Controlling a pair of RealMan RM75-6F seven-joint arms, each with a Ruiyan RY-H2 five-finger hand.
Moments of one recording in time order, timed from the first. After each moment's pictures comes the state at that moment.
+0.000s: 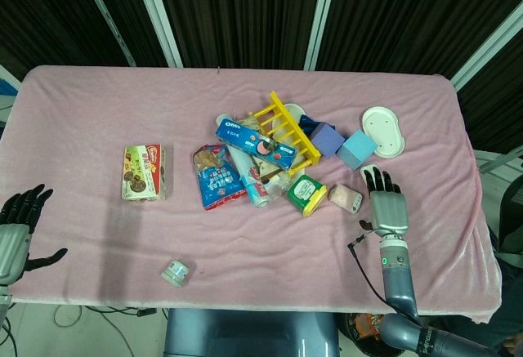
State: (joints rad) left arm -0.11 -1.10 -0.03 -1.65 1.50 1.45 -0.02; right arm 0.41 -1.66 0.32 -1.44 -0.98 1.20 -0.68
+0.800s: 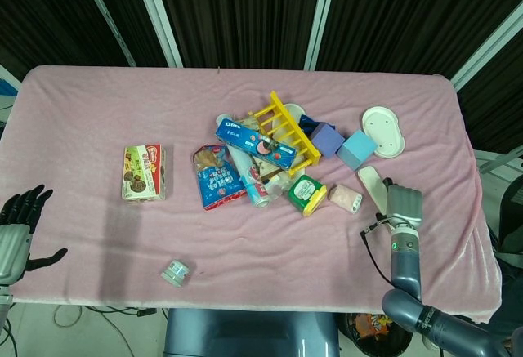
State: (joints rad) left arm -0.11 -1.11 -0.03 -1.66 1.49 1.45 0.00; right arm 0.48 -1.64 0.36 -1.37 -0.71 1.12 -0.77
